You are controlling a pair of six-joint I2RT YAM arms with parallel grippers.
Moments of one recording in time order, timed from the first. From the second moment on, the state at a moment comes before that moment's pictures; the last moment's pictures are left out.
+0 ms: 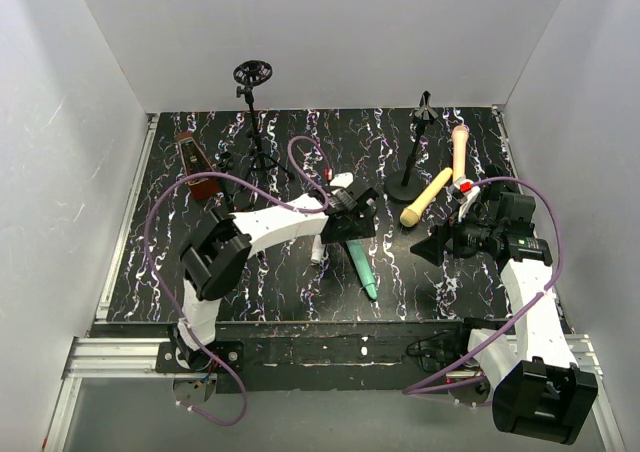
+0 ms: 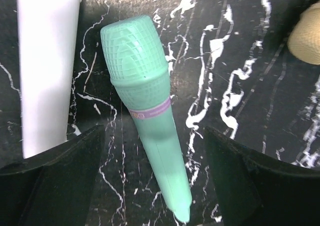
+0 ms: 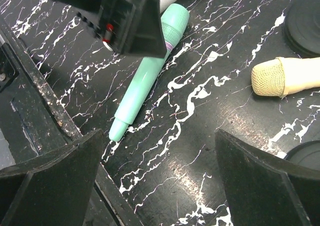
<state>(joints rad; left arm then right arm) -0.93 1.93 1.49 -0.63 -0.25 -0.95 -0.14 0.89 0.69 -0.65 -1.00 -0.39</state>
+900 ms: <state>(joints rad) -0.96 2.07 1.50 -0.54 -0.32 -0.98 -0.14 0.89 0.69 -0.64 -1.00 -0.41</state>
